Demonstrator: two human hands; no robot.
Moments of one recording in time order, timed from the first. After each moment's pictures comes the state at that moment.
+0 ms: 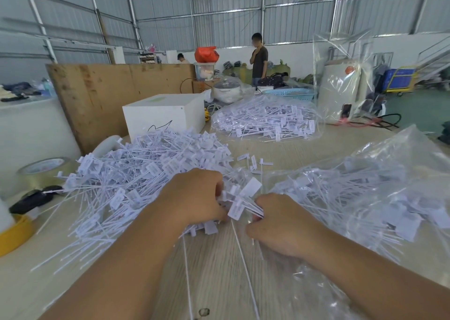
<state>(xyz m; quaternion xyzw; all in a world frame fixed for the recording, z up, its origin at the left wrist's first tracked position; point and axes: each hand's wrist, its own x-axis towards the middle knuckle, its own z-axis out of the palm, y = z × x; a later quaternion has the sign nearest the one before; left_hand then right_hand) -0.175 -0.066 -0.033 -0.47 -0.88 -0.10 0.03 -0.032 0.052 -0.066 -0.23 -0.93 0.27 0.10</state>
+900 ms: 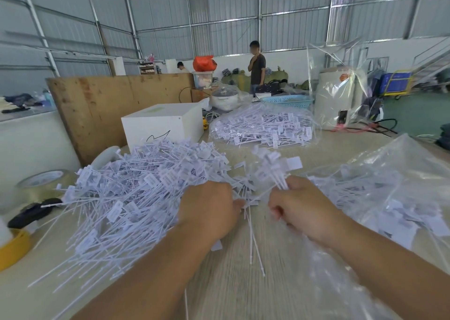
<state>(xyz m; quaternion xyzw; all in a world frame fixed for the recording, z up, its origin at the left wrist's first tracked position) -0.156 -0.033 -0.058 -0.43 -0.87 -0.08 0.21 -0.018 0.079 -0.040 -0.26 -0.79 0.50 0.22</state>
